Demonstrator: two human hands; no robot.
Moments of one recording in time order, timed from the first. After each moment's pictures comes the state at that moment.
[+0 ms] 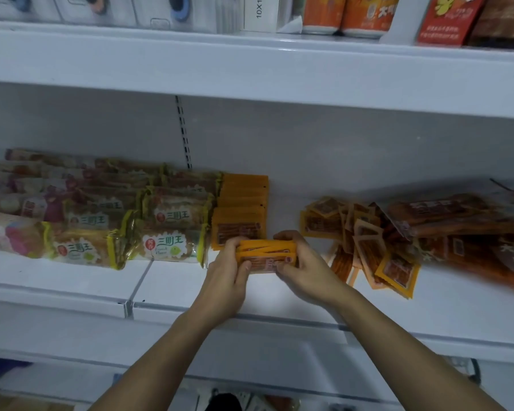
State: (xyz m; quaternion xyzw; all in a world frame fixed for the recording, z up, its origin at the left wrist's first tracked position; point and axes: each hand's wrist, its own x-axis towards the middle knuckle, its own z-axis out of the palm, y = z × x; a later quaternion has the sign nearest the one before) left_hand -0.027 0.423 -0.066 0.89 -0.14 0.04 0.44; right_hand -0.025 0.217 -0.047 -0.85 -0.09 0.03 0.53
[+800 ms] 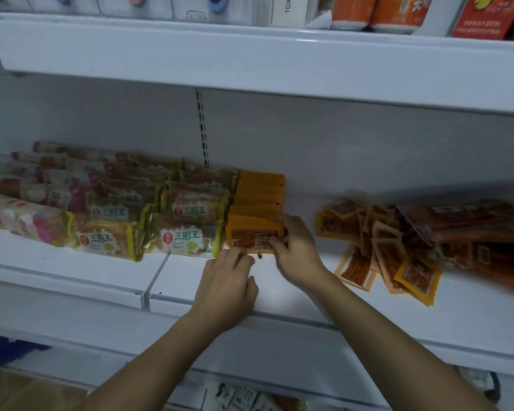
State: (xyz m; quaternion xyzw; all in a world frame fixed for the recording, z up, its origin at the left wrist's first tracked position) left_hand -0.032 0.443 -0.079 0.97 -0.16 0.12 0.13; right_hand 0.026 0.264 -0.062 -0.90 -0.08 -0.10 0.41
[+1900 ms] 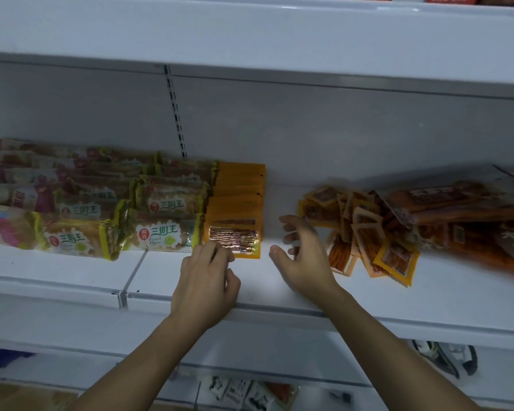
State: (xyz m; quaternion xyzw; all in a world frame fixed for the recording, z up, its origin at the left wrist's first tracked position) left_hand -0.040 0.439 -0.085 0.96 -0.14 0.18 0.19; right_hand -0.025 0.226 -0.072 -0.88 -0.02 -0.13 0.46
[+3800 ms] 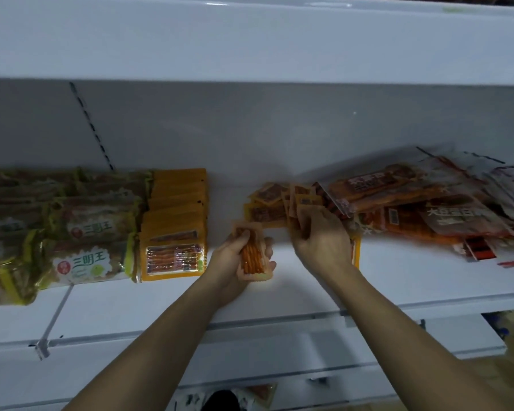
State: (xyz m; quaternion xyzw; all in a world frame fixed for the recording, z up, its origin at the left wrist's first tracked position) left_hand 0.006 0.299 -0.048 0.43 0.05 -0.31 0.85; right_hand -0.014 0.102 -0.067 -0.92 0.07 -0.33 0.19
